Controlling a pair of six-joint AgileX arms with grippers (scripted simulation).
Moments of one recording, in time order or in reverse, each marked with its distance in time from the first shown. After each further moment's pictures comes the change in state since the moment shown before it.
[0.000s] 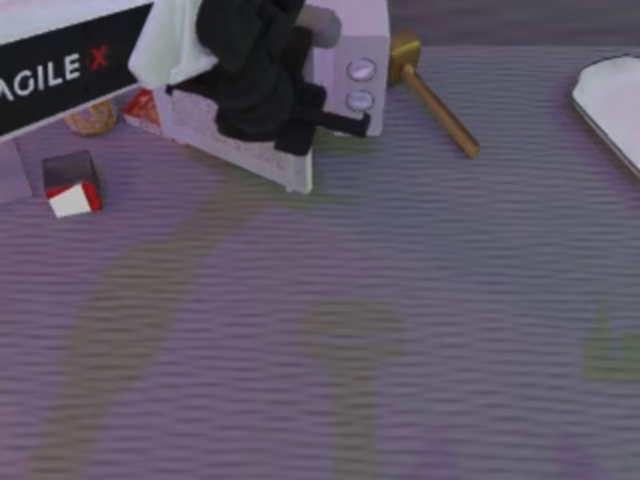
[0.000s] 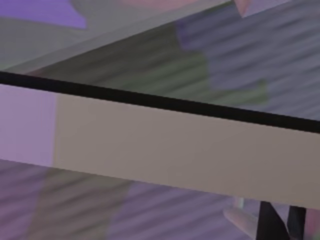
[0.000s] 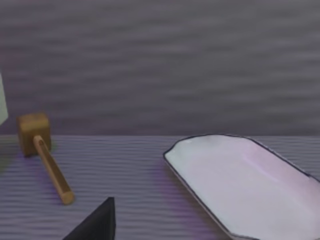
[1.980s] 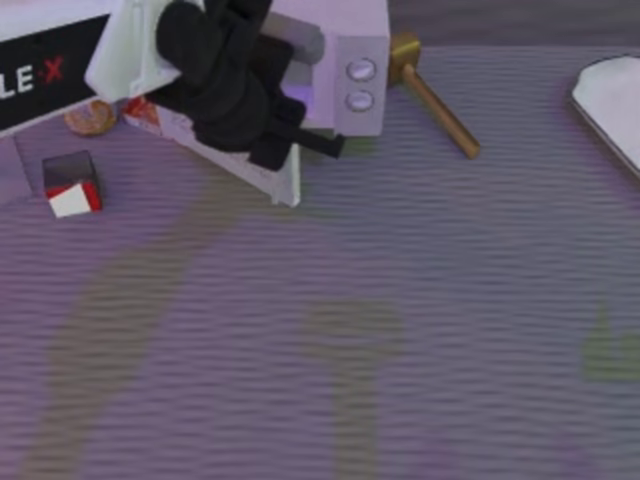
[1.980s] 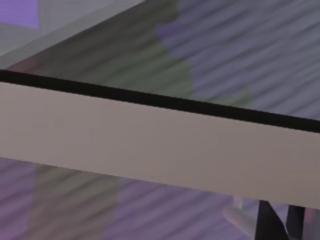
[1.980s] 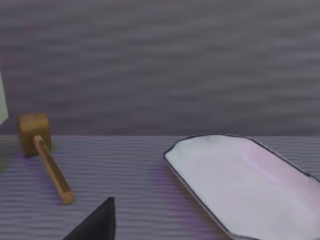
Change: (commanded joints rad) left arm 0.037 -0.081 -0.112 0.036 0.078 0.134; right arm 0.000 0.000 0.000 0.000 0.000 0.000
